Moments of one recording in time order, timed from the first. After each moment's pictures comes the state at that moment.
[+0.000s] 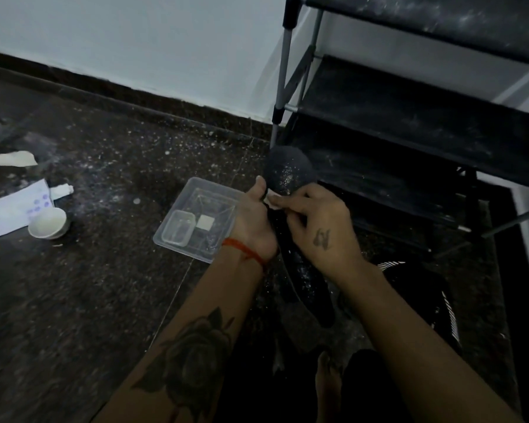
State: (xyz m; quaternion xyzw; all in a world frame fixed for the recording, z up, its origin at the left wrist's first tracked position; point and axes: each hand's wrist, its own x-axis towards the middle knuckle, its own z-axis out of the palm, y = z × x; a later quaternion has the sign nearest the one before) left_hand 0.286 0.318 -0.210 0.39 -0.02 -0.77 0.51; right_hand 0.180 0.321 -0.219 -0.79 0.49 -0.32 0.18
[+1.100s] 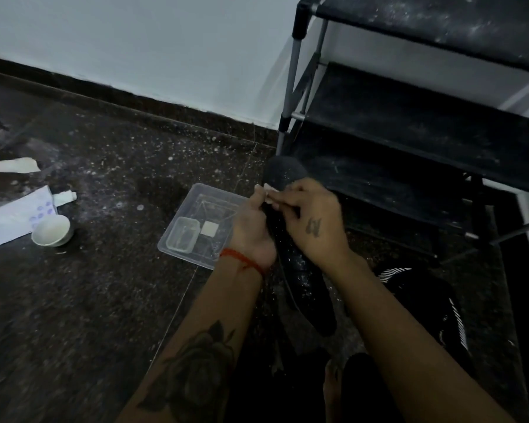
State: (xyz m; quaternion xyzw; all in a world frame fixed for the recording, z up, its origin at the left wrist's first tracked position) left_hand 0.301 0.314 -0.206 0.39 0.00 -0.76 0.52; right_hand 0.208 0.294 -0.220 -0.77 0.50 -0.34 0.19
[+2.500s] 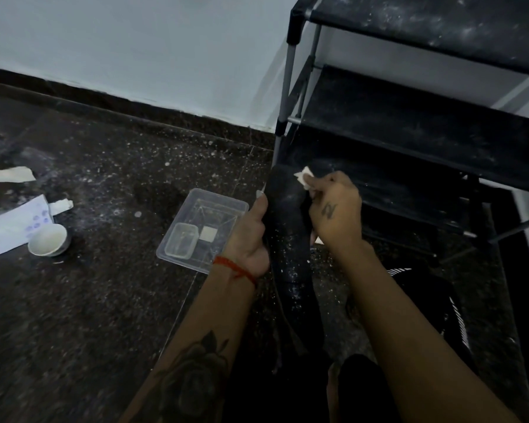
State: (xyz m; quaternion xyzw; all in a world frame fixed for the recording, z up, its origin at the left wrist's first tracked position) left_hand 0.308 0.308 -0.221 0.40 -0.05 -0.79 0.47; right_hand 0.188 0.260 -0.233 -0.70 0.63 -0.31 0.14
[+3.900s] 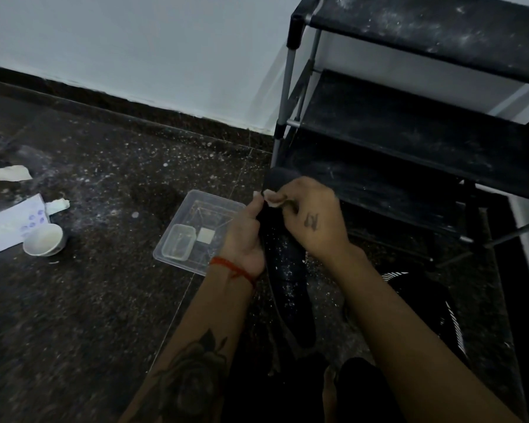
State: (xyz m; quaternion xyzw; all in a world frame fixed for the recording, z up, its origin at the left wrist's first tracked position) left_hand 0.311 0.304 -0.219 0.39 -0.04 -0.78 0.49; right_hand 0.206 0.275 -0.219 -0.78 0.53 -0.30 0.18
